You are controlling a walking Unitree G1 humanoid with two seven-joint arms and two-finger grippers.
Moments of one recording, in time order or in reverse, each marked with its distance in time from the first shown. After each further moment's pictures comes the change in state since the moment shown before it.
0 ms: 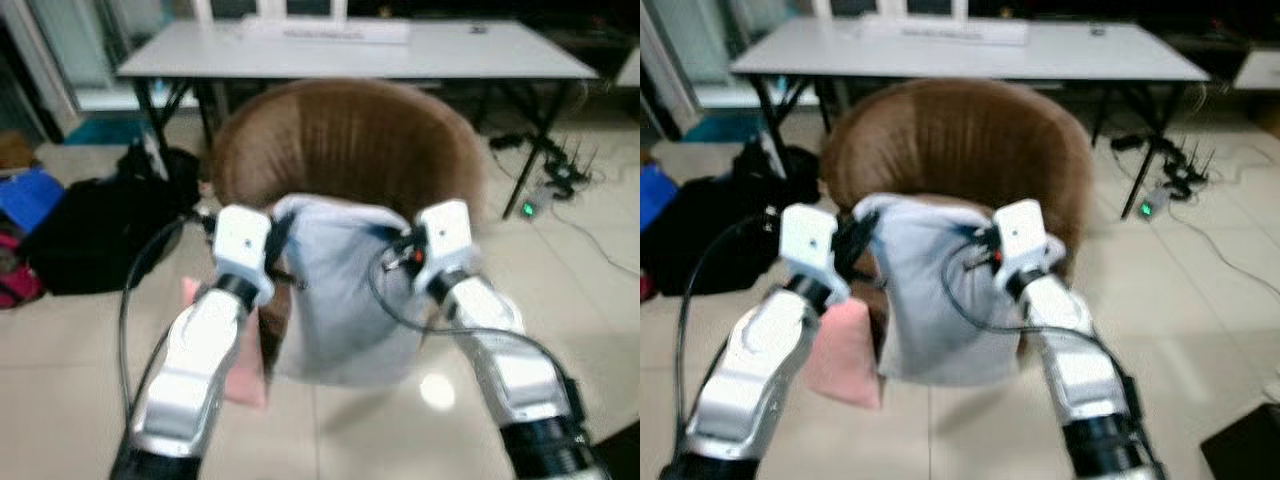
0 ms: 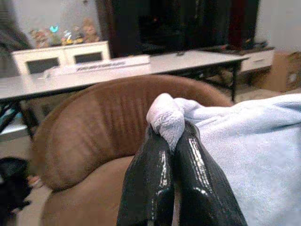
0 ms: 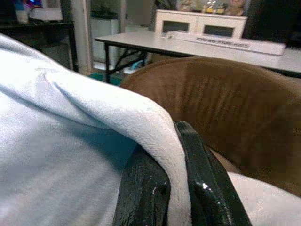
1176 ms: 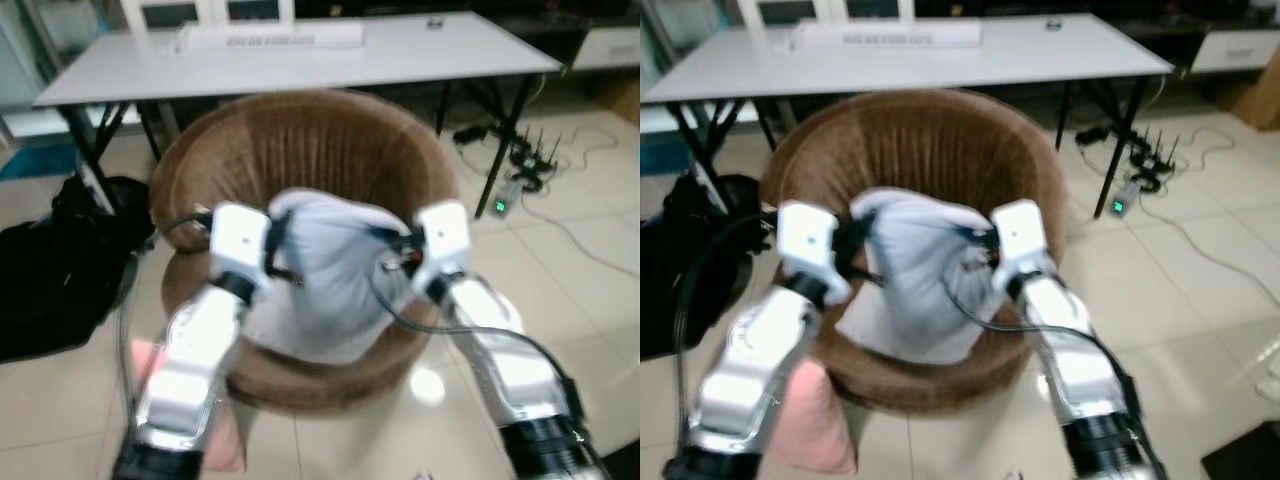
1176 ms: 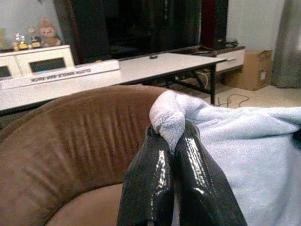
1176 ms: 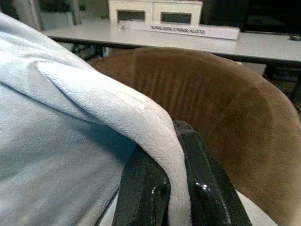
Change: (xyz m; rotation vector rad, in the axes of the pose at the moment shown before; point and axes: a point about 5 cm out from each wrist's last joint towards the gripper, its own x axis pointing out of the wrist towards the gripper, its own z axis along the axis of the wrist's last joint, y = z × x) left arm 0.006 -0.012 0.002 -0.020 -0.014 -0.042; right arm -0.005 -0.014 -0.008 -0.005 0.041 -0.058
